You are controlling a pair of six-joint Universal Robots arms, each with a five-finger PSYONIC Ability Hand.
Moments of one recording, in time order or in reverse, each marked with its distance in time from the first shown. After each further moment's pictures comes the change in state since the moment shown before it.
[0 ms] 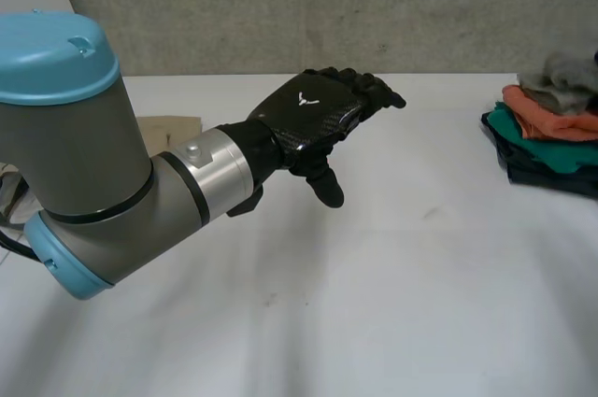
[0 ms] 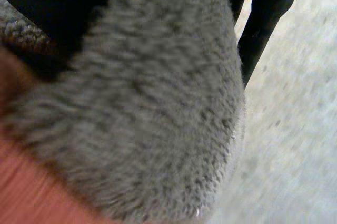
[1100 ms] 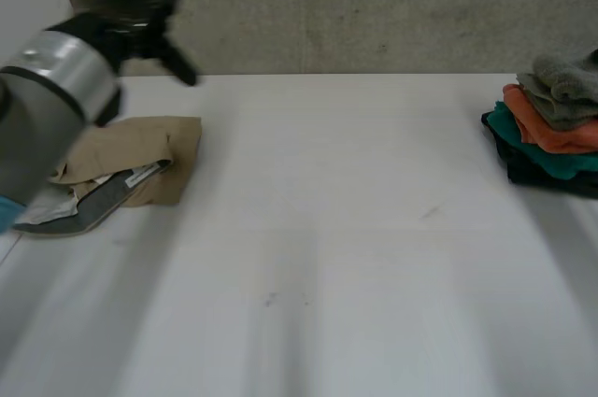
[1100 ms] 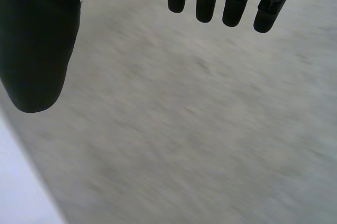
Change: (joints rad) left arm 0.282 0.184 -0.043 0.096 -0.307 0.010; right arm 0.159 -0.894 0.657 0.273 0.115 -0.215; left_hand 0.000 -0.002 -0.002 -0.004 -0.003; right_hand -0.792 -0.931 -0.950 -0.977 -0.856
